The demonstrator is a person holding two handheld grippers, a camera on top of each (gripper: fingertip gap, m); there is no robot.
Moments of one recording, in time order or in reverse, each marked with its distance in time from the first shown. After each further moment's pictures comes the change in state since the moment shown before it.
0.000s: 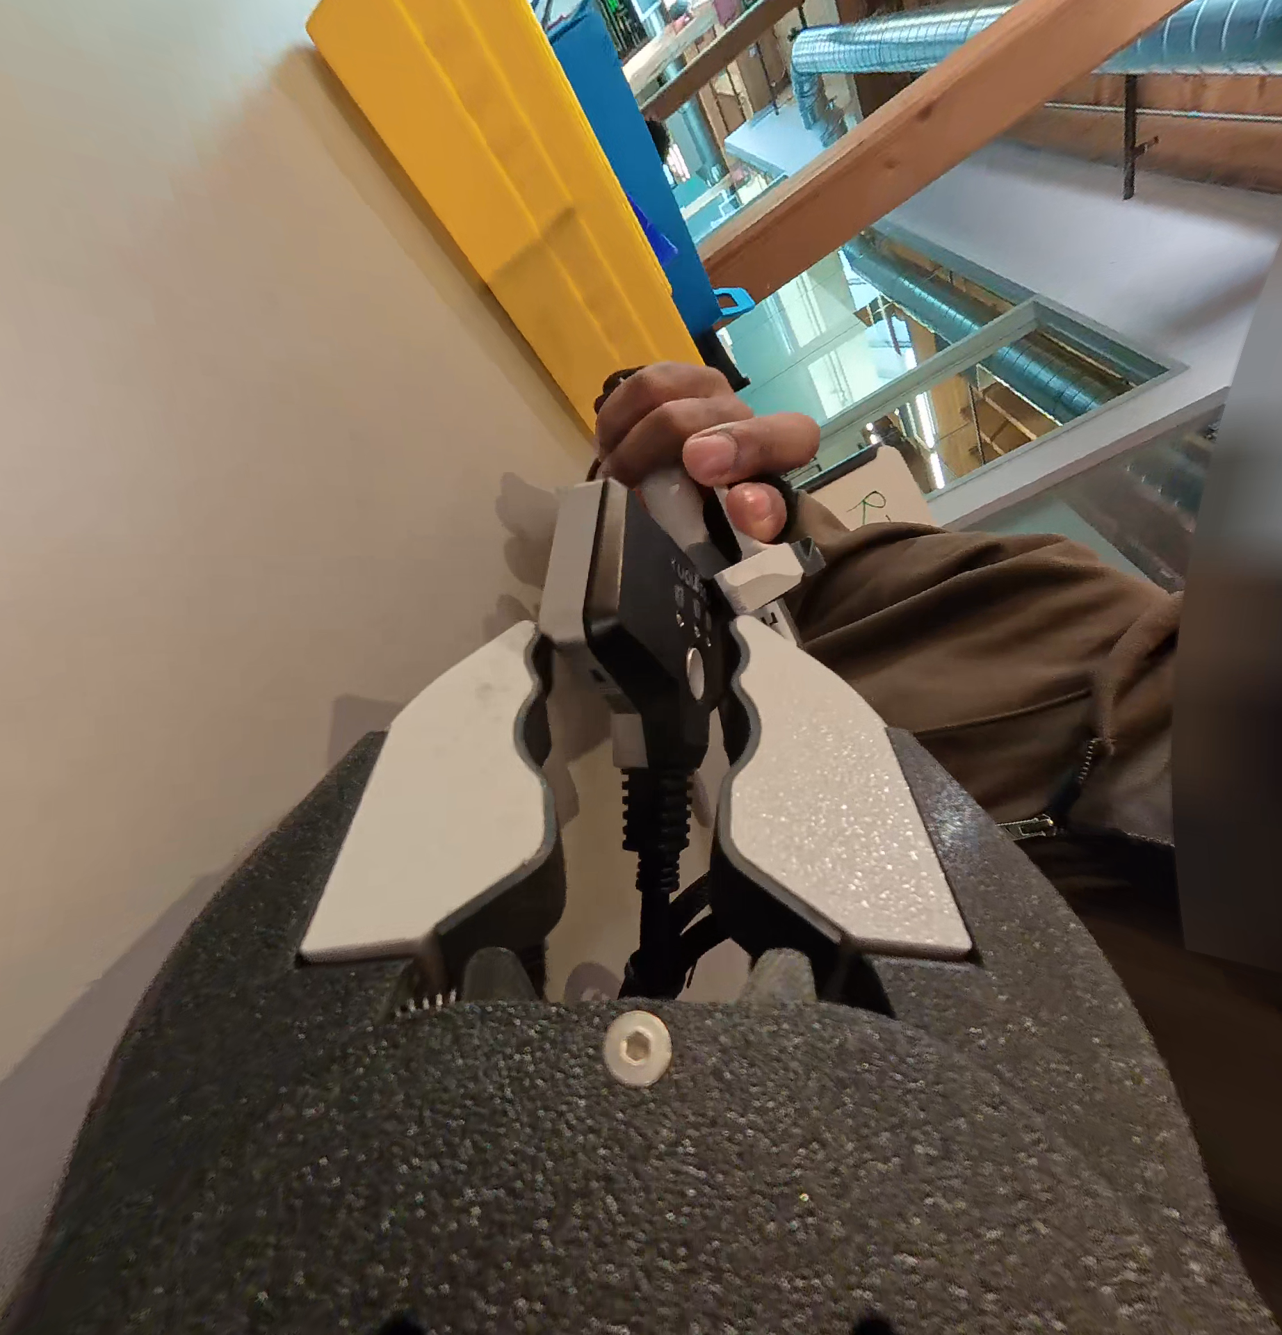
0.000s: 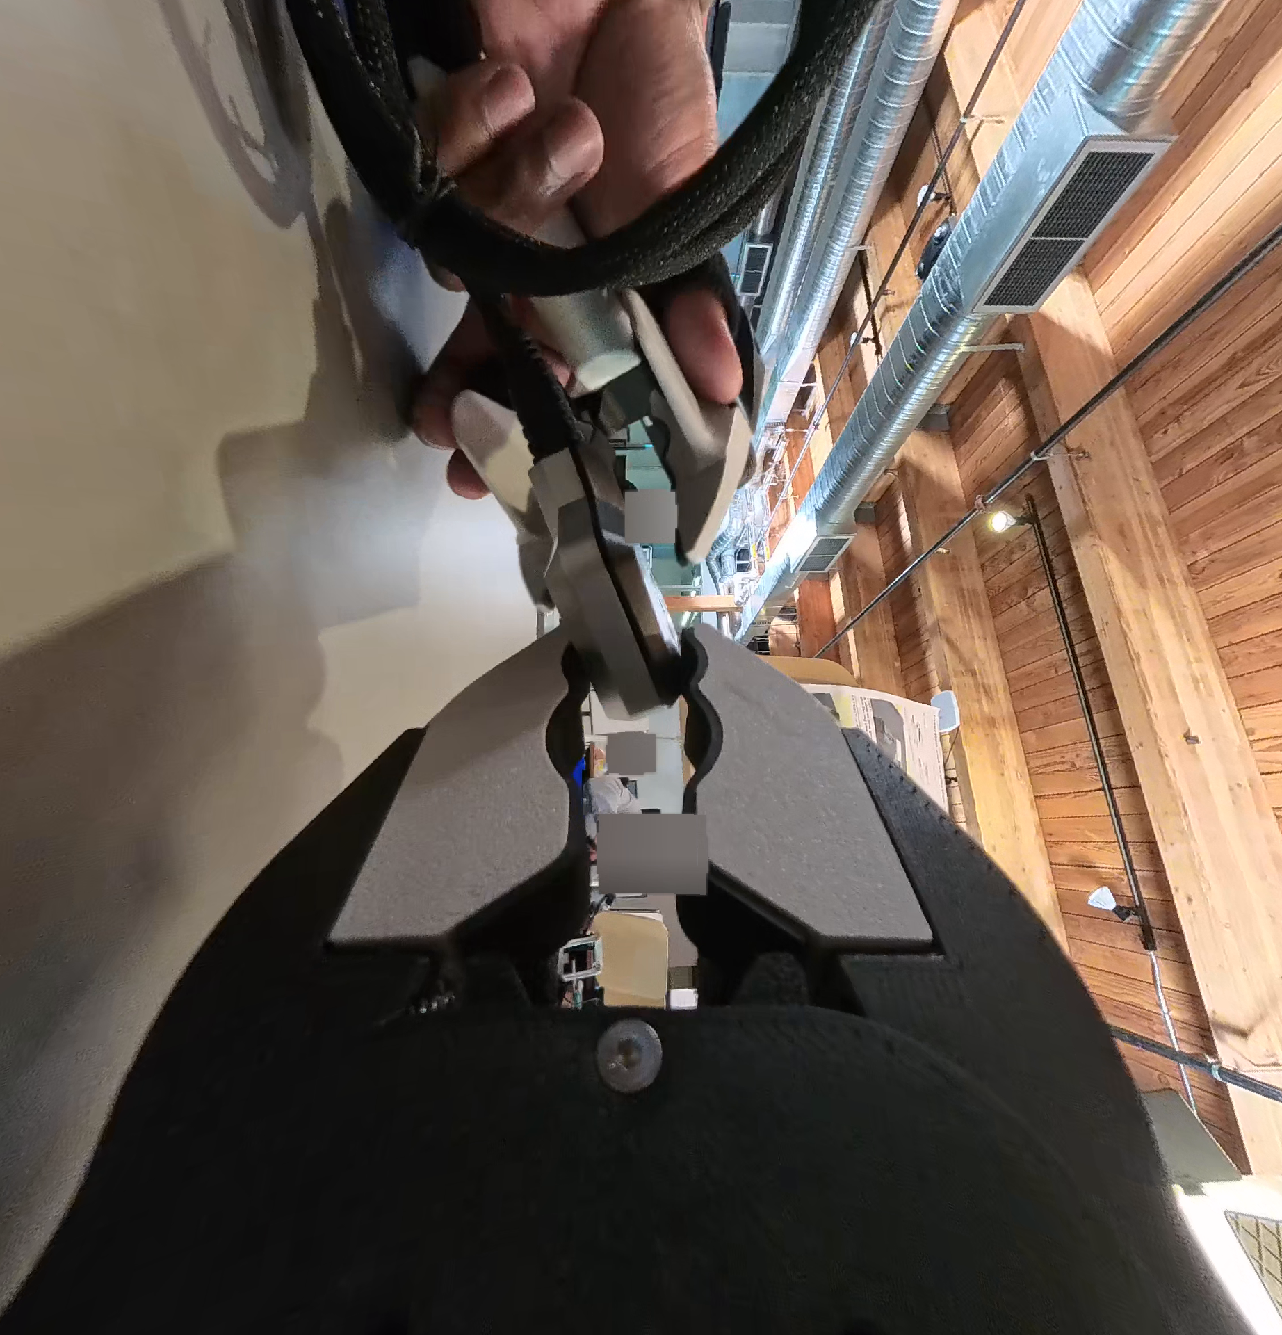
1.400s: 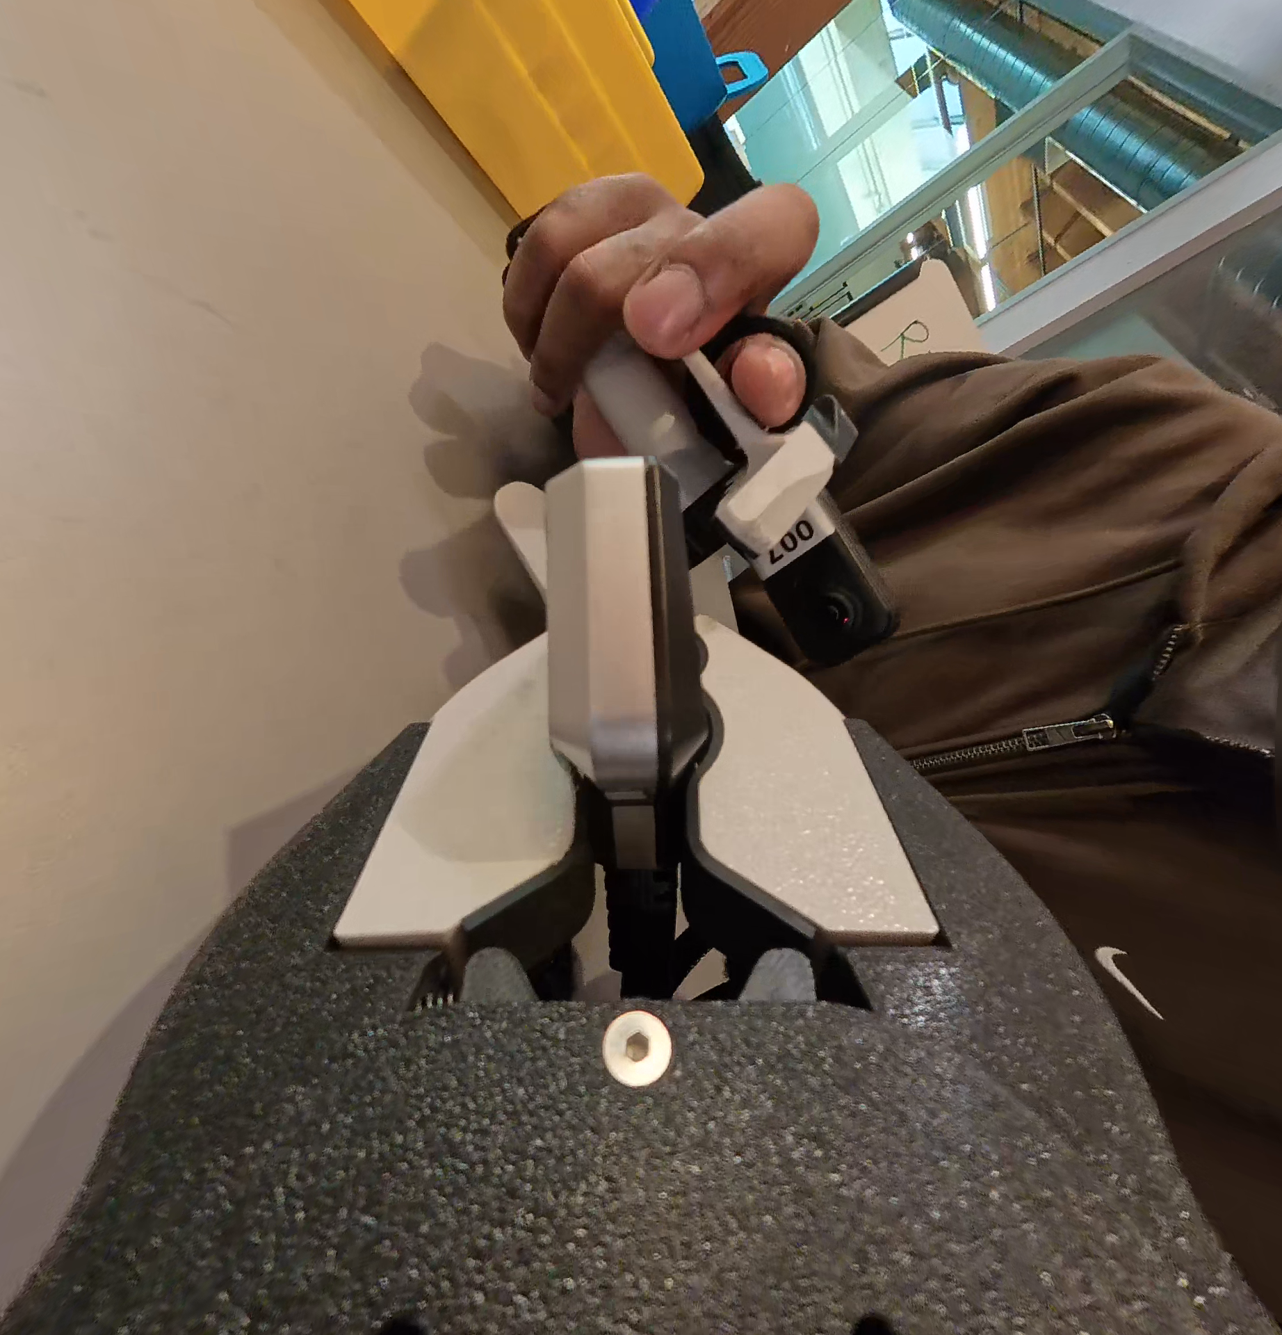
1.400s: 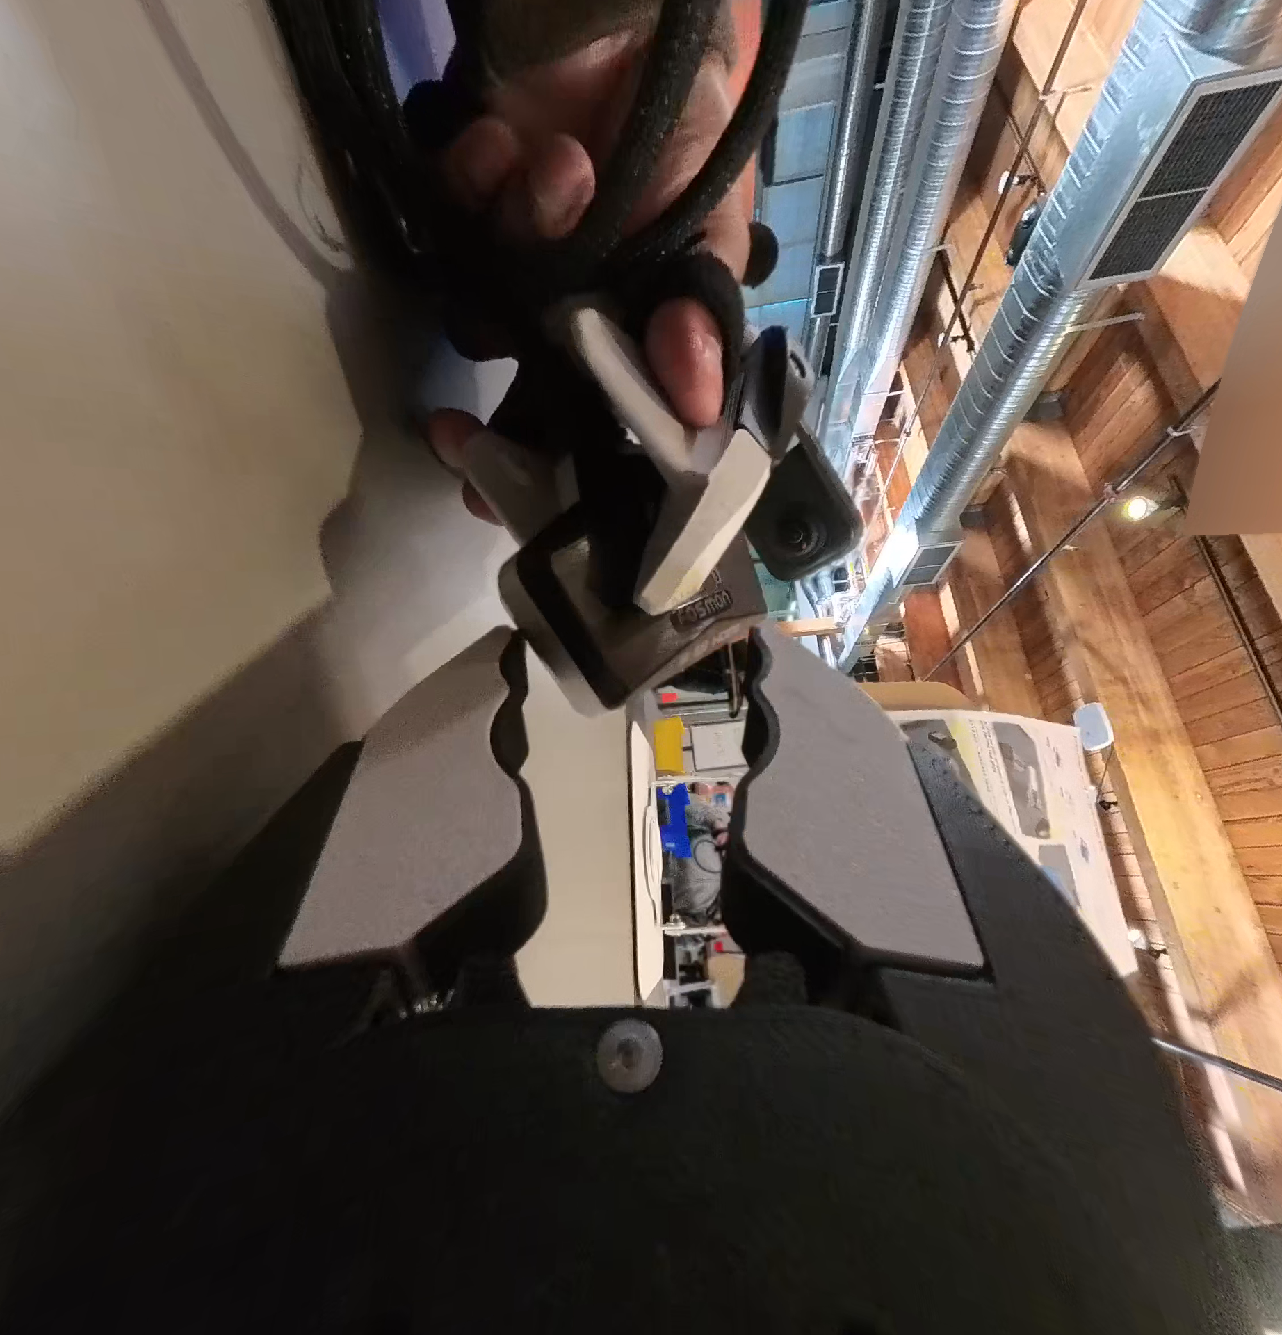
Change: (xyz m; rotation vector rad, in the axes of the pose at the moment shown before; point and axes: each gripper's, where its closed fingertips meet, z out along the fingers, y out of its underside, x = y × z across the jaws) left arm 0.007 0.038 0.021 -0.218 -0.002 0.079; right arm -0.017 -0.012 0.011 0.058 -0.110 0.154
